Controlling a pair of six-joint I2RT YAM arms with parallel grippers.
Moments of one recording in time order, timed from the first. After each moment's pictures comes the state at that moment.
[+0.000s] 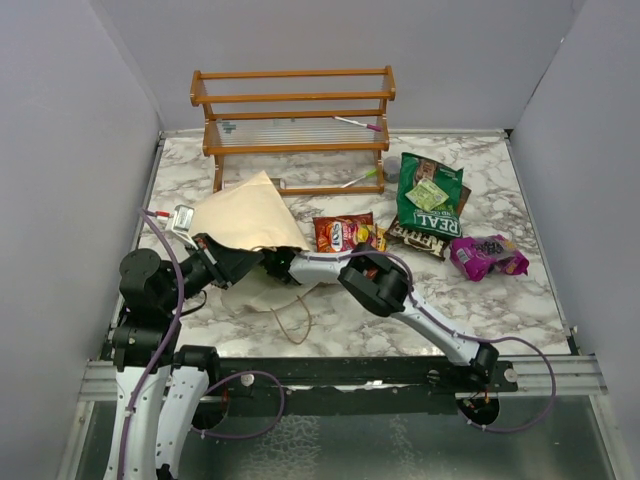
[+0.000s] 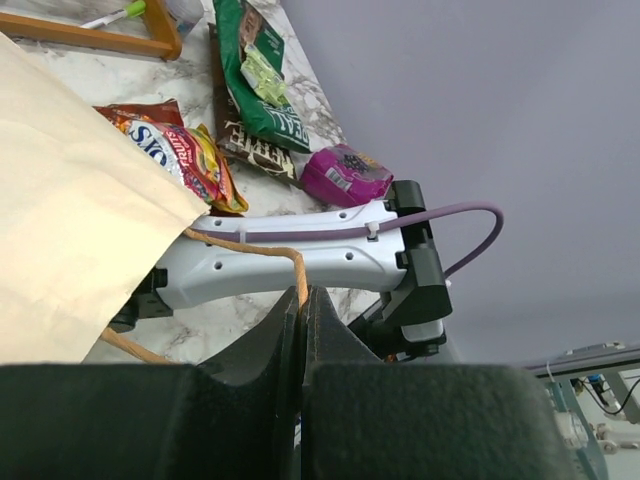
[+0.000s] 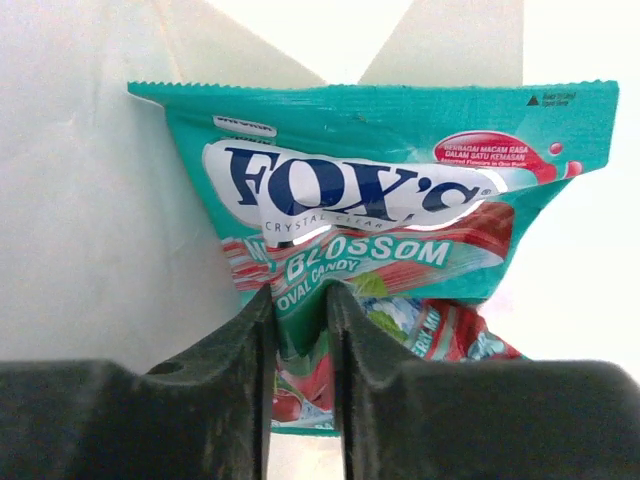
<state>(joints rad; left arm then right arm) -0.07 0.44 0.77 -0.45 0.74 -0.77 1.05 2.69 2.00 0.53 0.13 -1.28</state>
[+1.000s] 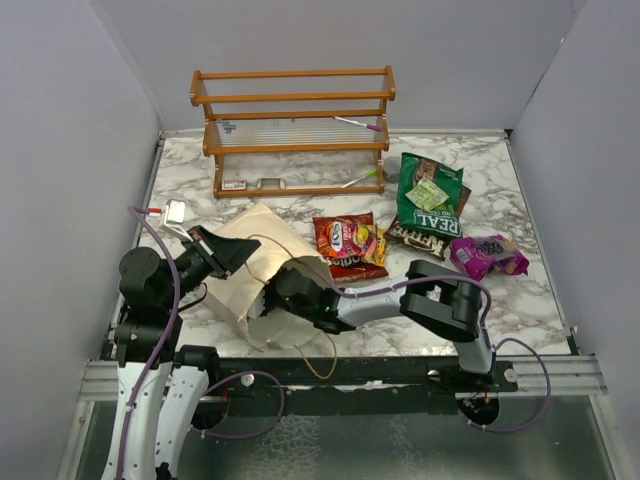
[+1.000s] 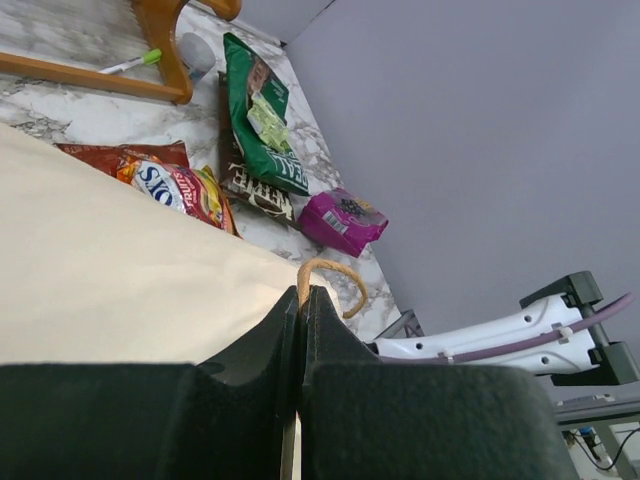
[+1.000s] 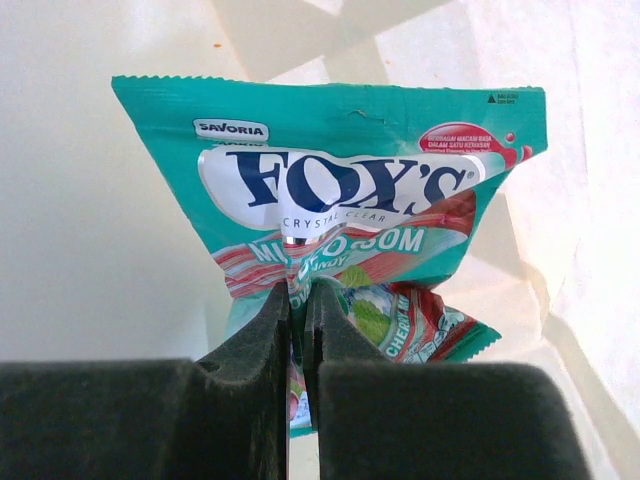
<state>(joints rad) -0.07 0.46 0.75 -0.36 0.64 -0.85 1.25 2.05 1.13 0.64 0.20 -0.93</state>
